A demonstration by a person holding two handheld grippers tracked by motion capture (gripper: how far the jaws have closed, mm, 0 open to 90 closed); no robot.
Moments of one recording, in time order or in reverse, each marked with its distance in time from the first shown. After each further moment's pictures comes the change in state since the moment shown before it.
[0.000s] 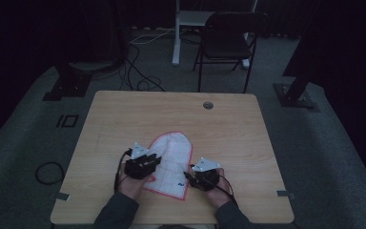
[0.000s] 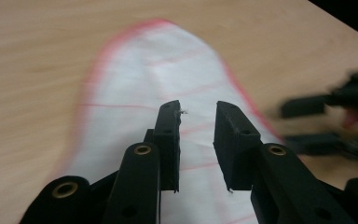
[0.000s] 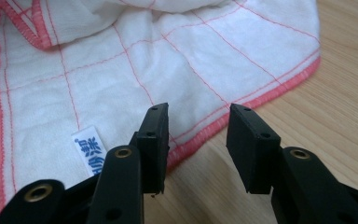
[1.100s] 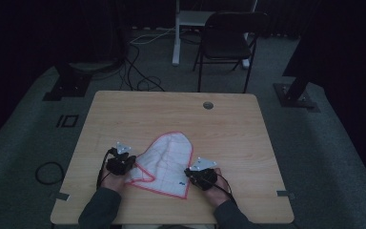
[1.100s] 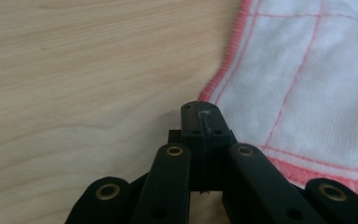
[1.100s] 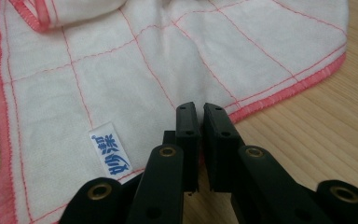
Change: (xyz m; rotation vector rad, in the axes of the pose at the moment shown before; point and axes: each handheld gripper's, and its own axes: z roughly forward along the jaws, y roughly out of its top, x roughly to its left) left arm 0.062 -0.031 0.025 0.192 0.180 0.014; right arm -0.001 0.001 0.007 0.054 0.033 -0.018
